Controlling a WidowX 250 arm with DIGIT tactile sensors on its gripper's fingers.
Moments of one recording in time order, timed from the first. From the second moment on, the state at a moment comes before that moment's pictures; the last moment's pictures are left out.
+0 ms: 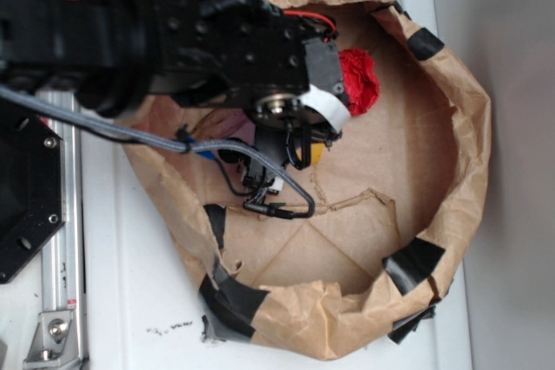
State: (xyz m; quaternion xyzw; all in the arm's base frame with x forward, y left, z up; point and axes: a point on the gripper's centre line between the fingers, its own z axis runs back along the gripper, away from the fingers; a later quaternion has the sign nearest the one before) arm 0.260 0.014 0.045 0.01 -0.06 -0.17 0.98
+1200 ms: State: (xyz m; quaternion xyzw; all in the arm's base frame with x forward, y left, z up) arm 0.270 0.013 0.016 -0.02 -0.03 -0.15 0.99
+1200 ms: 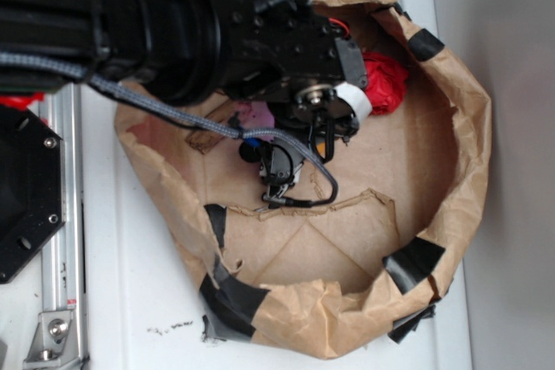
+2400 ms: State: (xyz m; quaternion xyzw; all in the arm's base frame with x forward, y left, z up) arm 0.278 0.003 0.043 -0.06 -0.06 -0.12 0.99
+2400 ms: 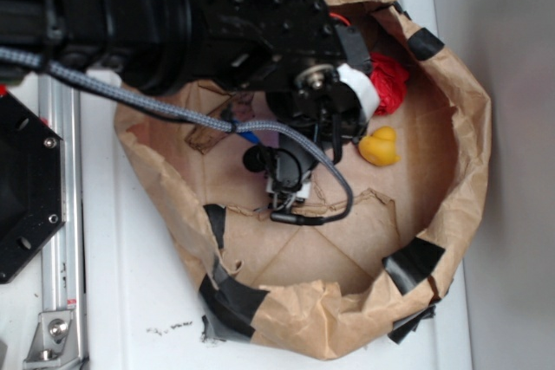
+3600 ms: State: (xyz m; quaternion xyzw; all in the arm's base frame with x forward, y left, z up) arm 0.313 -0.005 0.033 -0.04 -0.09 -0.07 0.99
